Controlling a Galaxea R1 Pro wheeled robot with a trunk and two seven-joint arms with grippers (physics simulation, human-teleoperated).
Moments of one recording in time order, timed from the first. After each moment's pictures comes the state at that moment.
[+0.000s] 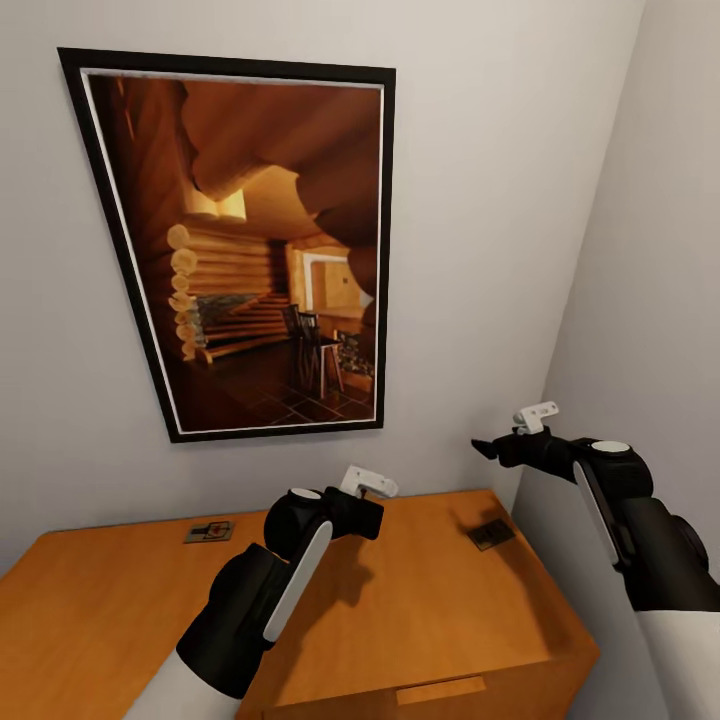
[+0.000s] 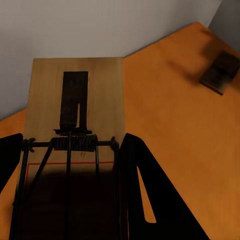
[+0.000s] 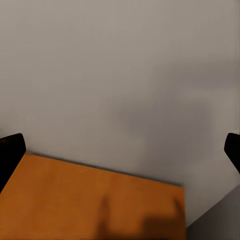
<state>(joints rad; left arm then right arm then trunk) -0.55 -0.17 -0.46 -1.41 0.18 1.02 0.04 -0.65 -0.24 -0.02 -1.41 0.07 0.78 0.54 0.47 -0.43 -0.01</state>
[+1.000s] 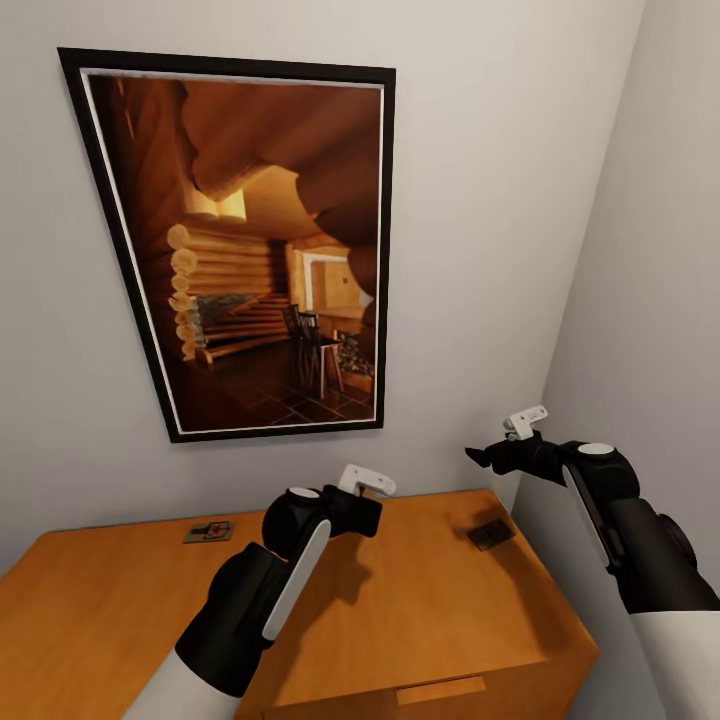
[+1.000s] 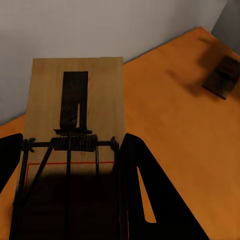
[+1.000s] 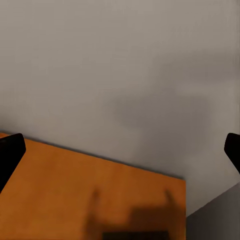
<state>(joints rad) -0.55 -0.17 -0.45 -1.41 0.17 1.01 0.05 -0.65 -0.24 0.03 -1.39 0.11 0.78 0.54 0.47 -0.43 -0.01</state>
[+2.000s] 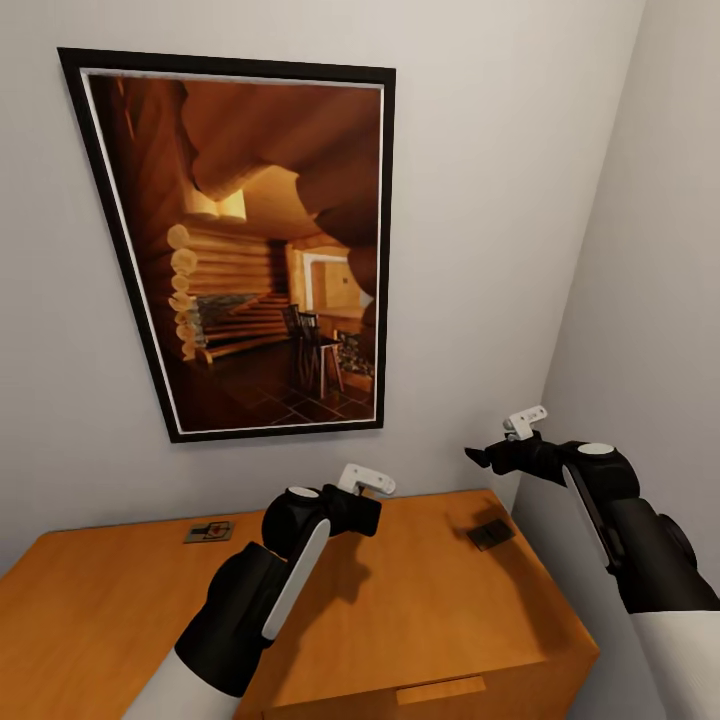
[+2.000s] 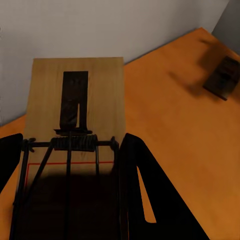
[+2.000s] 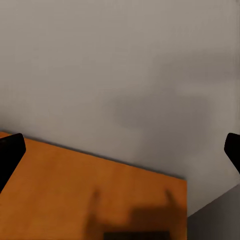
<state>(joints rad) -0.55 -0.17 -0.45 -1.41 0.17 1.01 0.05 -0.65 -0.24 0.03 -1.39 0.11 0.78 0.55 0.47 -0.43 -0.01</state>
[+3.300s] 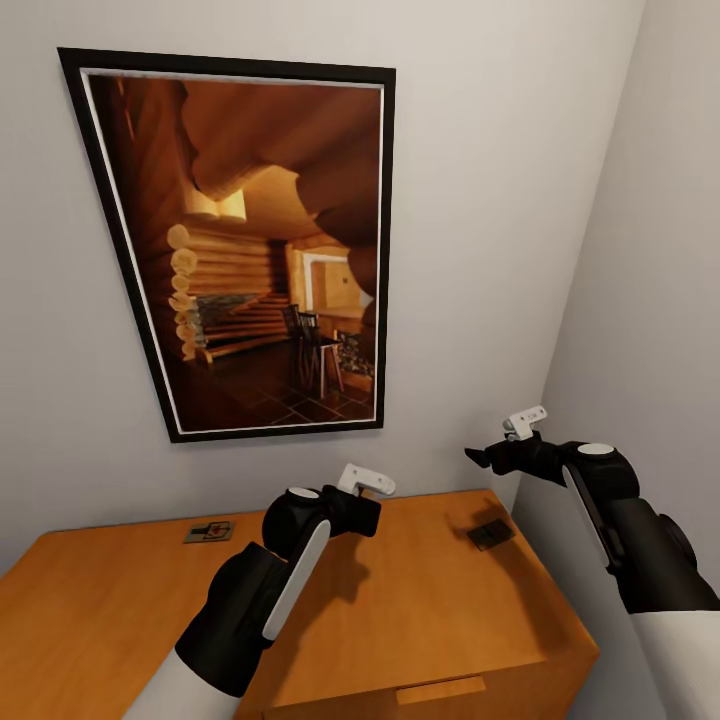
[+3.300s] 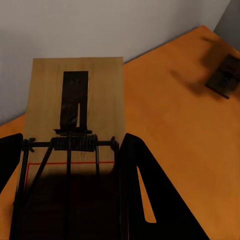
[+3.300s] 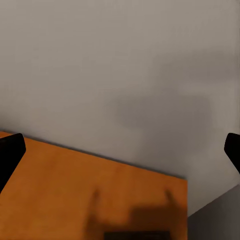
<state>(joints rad) -0.55 -0.17 -0.45 -1.41 0.17 1.01 0.05 -0.65 -0.24 0.03 -1.39 0.11 0.78 0.55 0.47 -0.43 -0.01</state>
